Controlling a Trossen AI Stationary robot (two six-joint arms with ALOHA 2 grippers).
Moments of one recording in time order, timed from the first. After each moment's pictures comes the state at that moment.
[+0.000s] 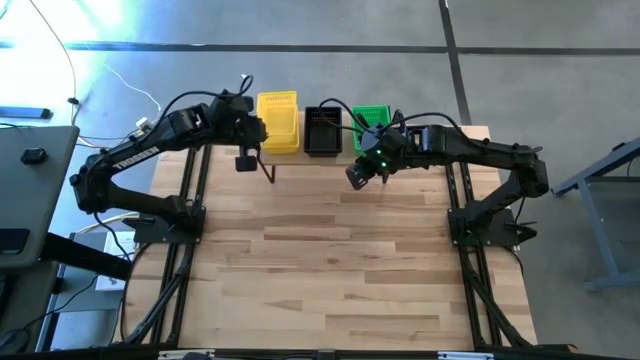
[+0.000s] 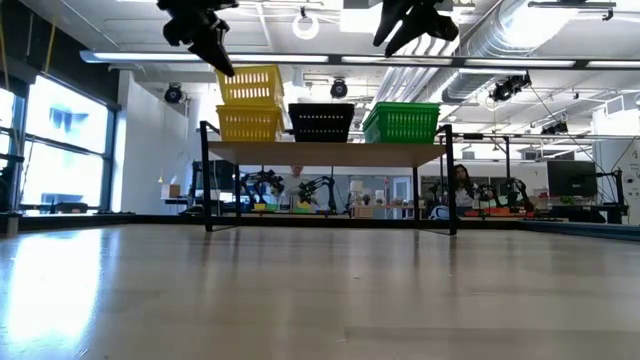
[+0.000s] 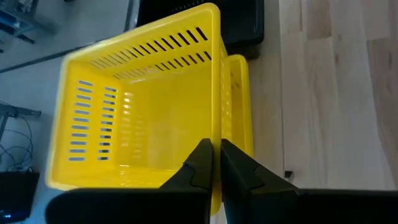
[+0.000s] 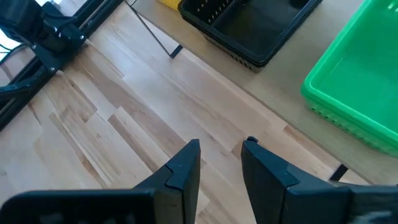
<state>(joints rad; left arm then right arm) 0.63 1.20 1.27 -0.87 -0.10 0.63 -0.12 1.51 1.63 -1.02 0.20 0.68</state>
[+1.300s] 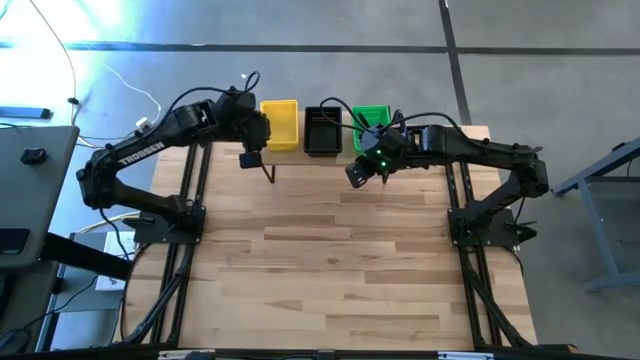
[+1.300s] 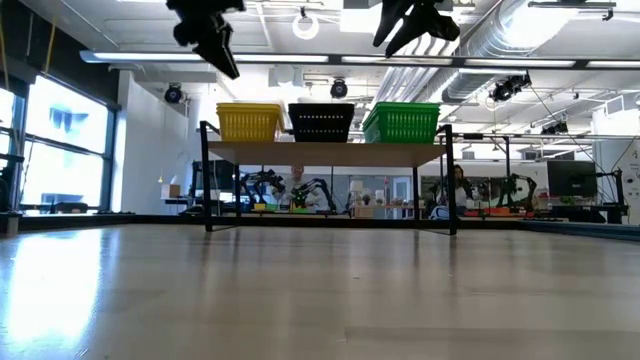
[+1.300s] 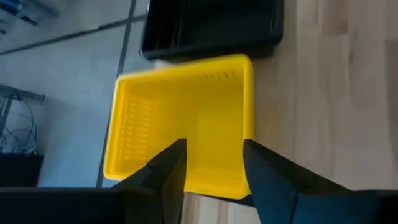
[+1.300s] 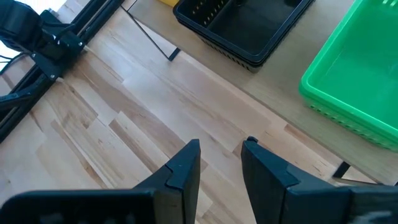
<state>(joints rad) 0.62 1.26 1.34 -0.91 -0.16 0.59 -0.12 1.51 1.63 -1.02 0.21 0.72</state>
